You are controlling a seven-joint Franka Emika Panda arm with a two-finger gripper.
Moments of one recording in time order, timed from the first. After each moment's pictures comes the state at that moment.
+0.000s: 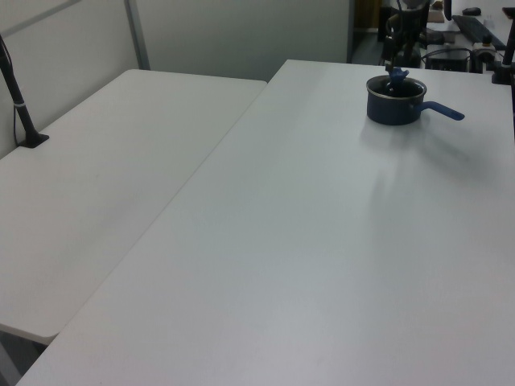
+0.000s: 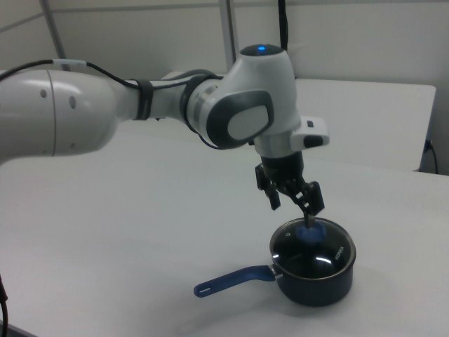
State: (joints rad) arm -0.33 0.32 -0.20 -1.58 0.00 2.00 -0.19
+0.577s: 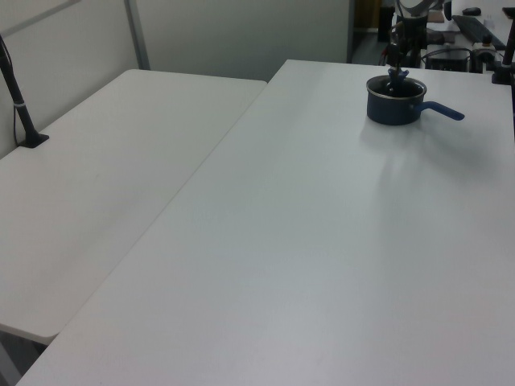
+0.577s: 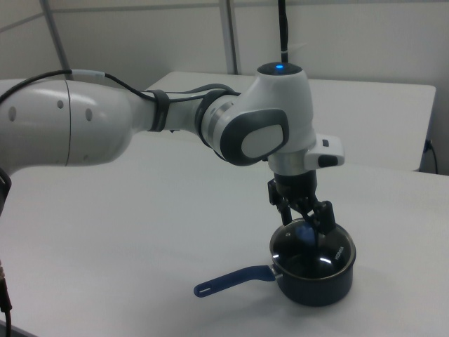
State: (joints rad) arm -0.38 0.37 -0.20 -1.58 0.01 2.02 -0.19
